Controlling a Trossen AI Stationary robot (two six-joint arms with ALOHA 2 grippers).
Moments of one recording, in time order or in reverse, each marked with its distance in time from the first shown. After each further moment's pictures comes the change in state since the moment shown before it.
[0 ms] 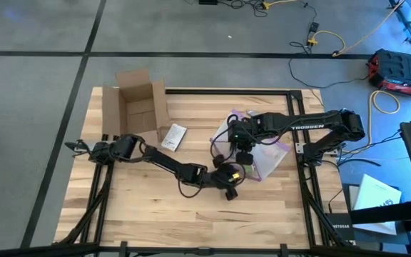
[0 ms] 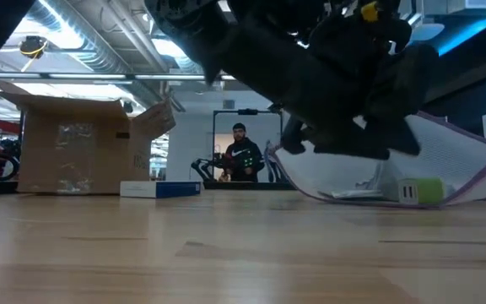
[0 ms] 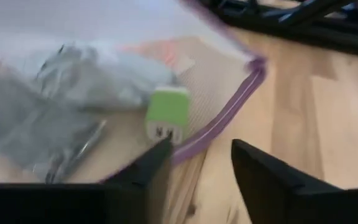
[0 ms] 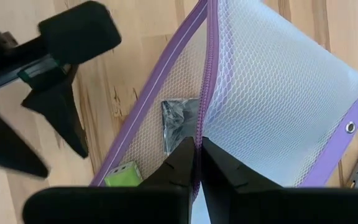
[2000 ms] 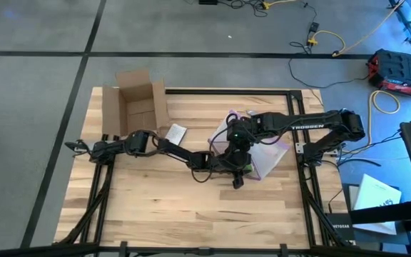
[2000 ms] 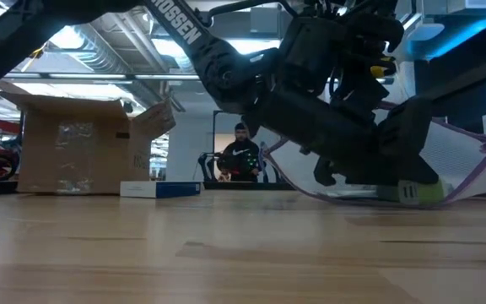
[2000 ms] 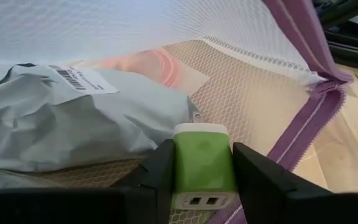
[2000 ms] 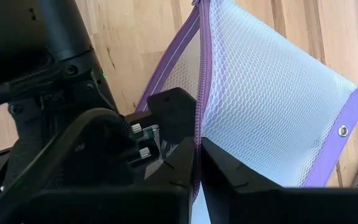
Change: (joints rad) left arm 0.154 0.159 0.109 0.128 0.303 0.063; right arm 0.000 0.000 -0.001 0.045 0.000 0.000
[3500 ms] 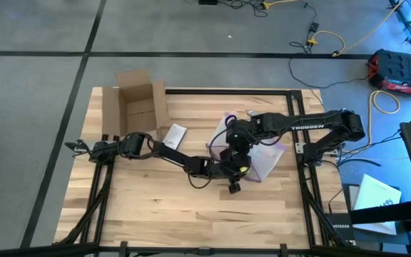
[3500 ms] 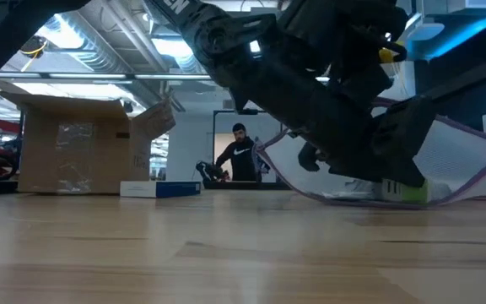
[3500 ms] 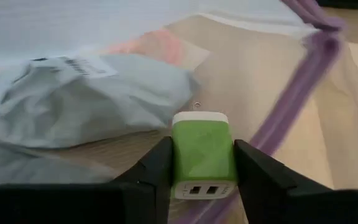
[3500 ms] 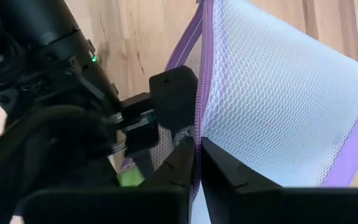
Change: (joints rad) left arm -0.066 -0.064 -0.003 -0.197 -0.166 0.032; right arm 0.001 0.000 0.000 0.024 -0.086 0.001
